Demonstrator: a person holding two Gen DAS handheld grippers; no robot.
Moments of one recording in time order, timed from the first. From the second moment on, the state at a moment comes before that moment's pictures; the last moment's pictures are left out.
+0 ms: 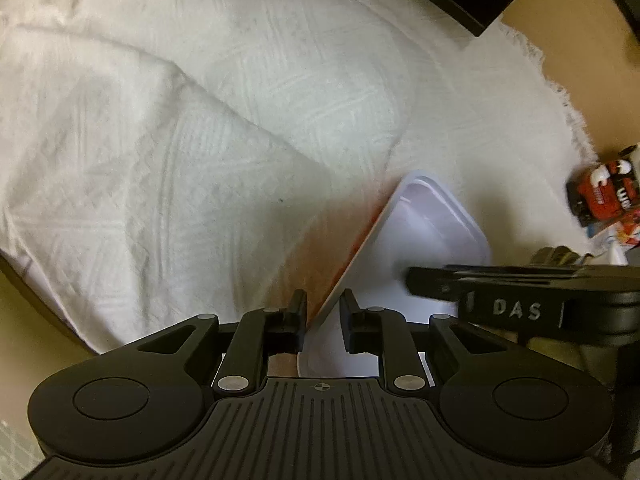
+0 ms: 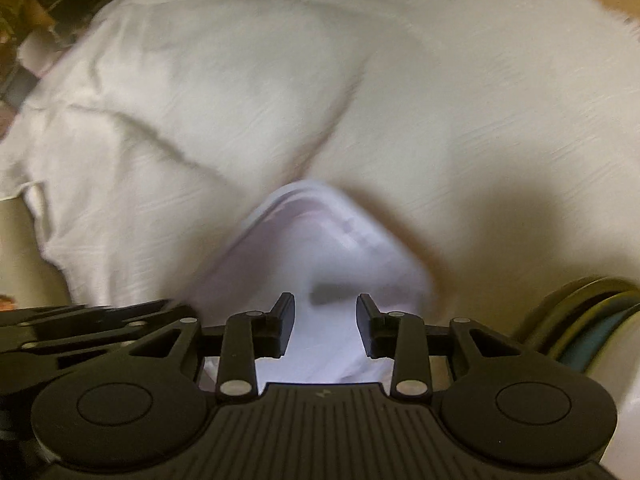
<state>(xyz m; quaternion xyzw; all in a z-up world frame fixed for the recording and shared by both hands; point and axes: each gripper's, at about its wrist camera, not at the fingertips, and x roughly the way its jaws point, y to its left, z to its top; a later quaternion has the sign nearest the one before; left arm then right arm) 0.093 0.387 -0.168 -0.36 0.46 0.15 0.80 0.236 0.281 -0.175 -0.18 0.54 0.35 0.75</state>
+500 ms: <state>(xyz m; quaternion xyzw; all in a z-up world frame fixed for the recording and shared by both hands) 0.092 0.384 -0.160 -0.34 0.45 0.16 0.81 0.248 0.257 -0.148 -0.18 0.49 0.33 0.79</state>
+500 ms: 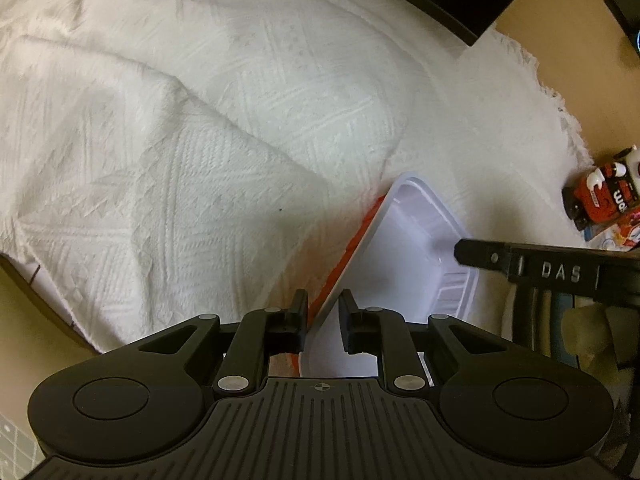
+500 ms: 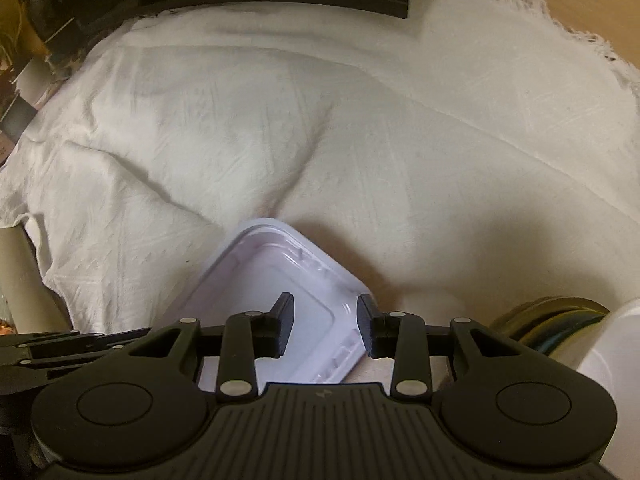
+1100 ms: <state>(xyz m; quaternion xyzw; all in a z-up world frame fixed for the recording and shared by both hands) 0.085 0.391 -0.162 -0.34 0.45 0.17 0.81 0.199 0.245 -0.153 -0.19 0.55 0.37 0.72</state>
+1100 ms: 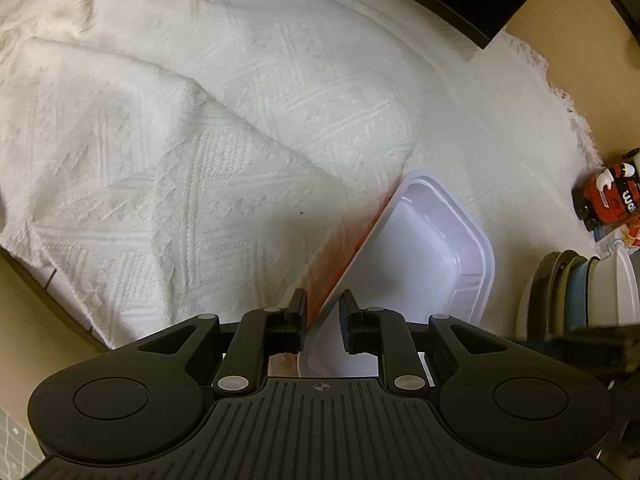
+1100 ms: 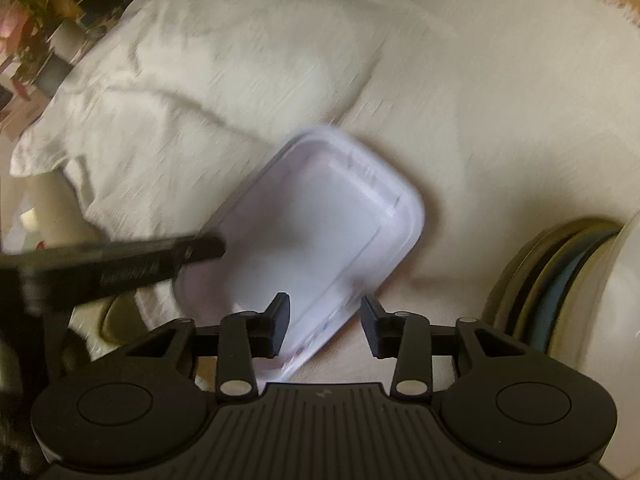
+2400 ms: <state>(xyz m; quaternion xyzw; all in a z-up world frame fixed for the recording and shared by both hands) 0.101 0.350 -0.071 -0.30 0.39 0.11 0.87 0.211 0.206 -0.116 -0.08 0.47 0.41 0.78</state>
